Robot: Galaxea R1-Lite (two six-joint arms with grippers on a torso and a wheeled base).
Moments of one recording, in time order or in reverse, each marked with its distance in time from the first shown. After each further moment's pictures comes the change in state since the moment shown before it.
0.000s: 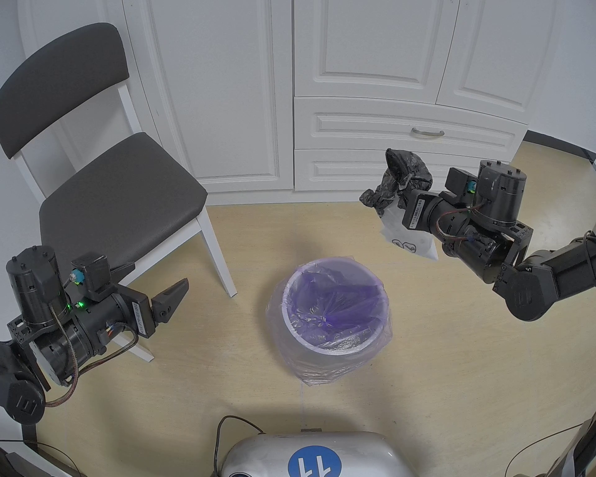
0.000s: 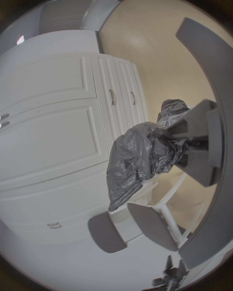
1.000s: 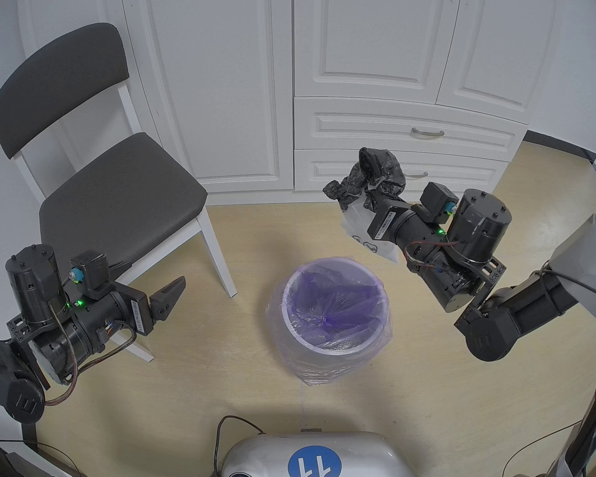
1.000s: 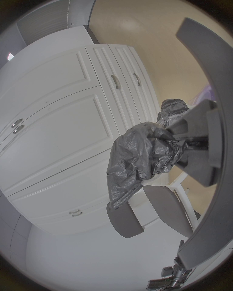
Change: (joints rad) left arm 0.006 0.000 -0.004 -0.001 0.021 0.022; right arm 0.117 0.125 0.076 -0.417 -0.018 0.042
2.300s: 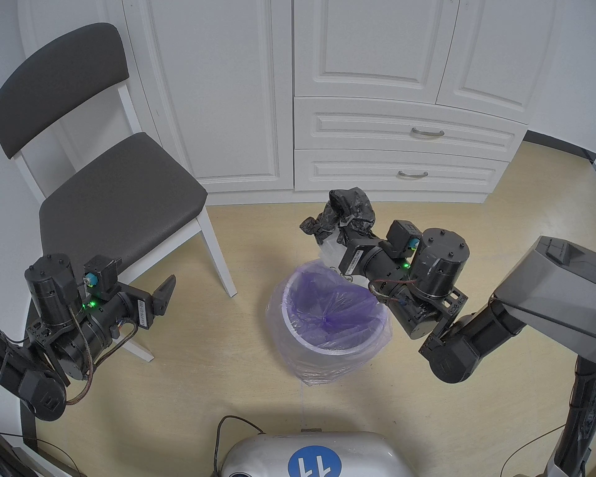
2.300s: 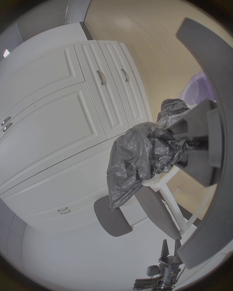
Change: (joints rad) left arm 0.060 0.165 0.044 -0.241 0.110 0.150; right arm 0.040 0.177 -0.013 -0.110 0.003 0.000
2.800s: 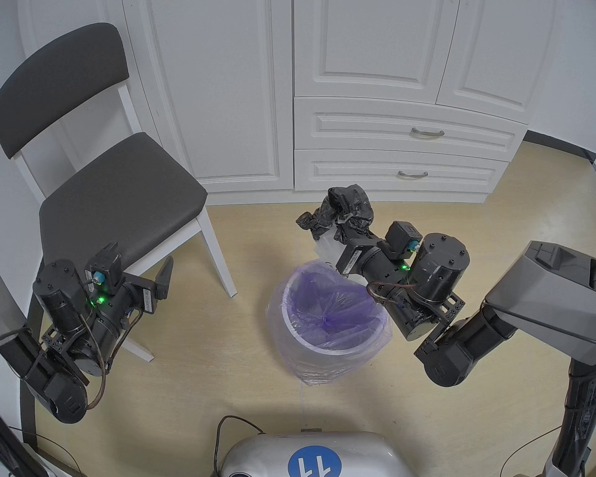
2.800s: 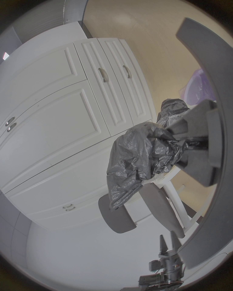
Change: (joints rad) left arm 0.000 0.164 0.027 -0.373 0.085 0.094; right arm 0.005 0.030 -0.002 -0.093 0.013 0.000
